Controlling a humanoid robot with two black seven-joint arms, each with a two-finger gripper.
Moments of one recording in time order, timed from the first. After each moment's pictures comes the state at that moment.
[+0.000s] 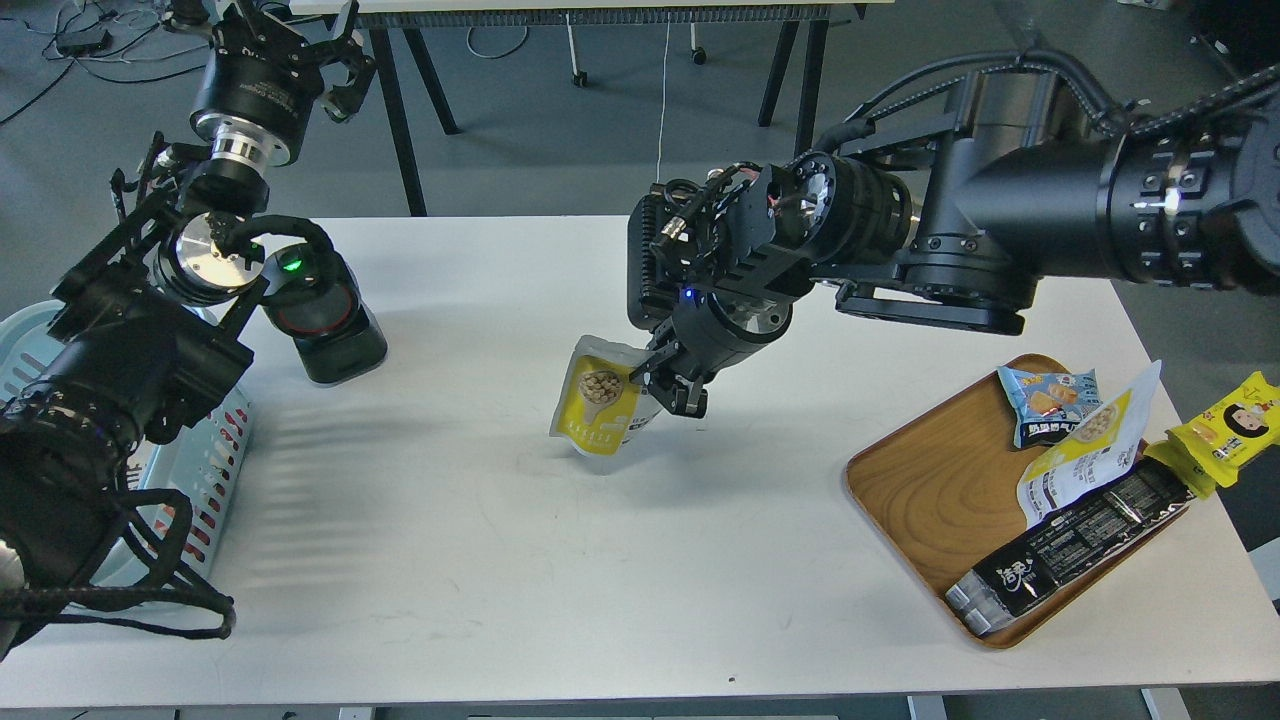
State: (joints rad) left arm -0.98 0.22 -0.86 -0.43 -0.09 -0.48 -0.35; right arm 1.81 0.00 -0.76 1.06 -1.55 0.14 0.49
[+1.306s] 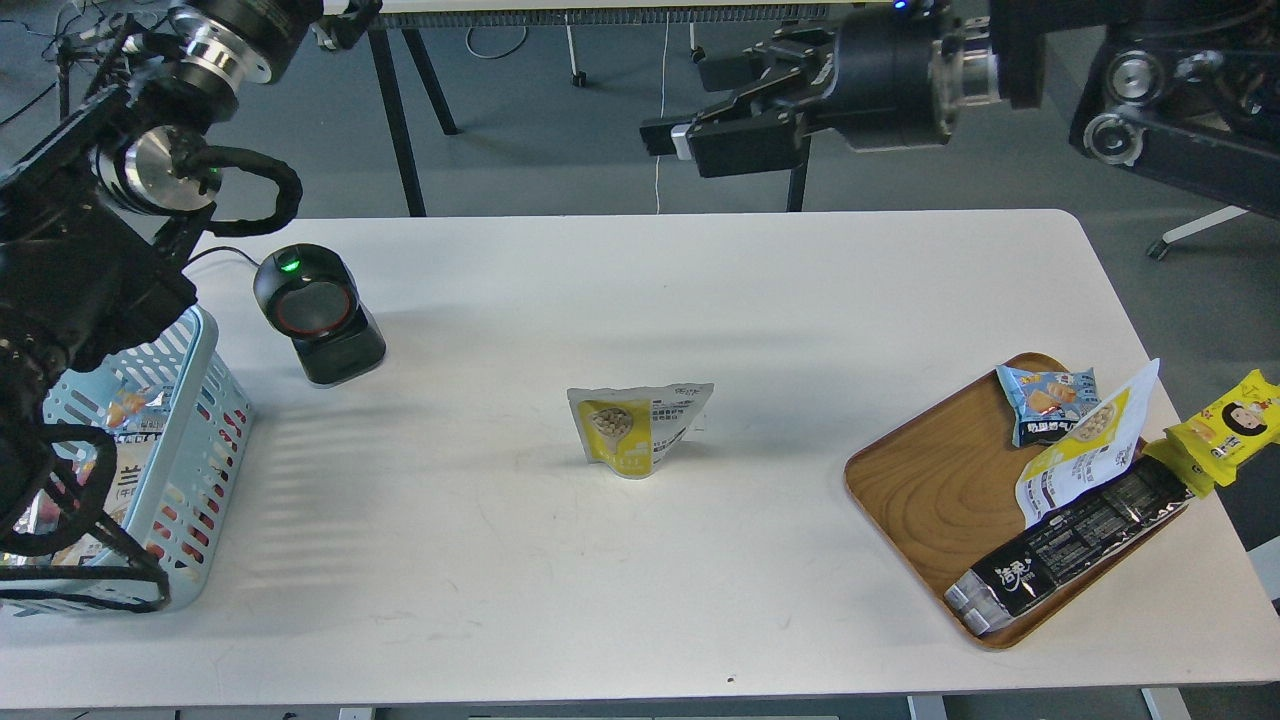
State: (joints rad) left arm -1.19 0.35 -0.55 -0.44 0.00 -0.49 -0.29; right arm 1.66 -0.68 -0.15 1.29 -1.14 0.15 0.49
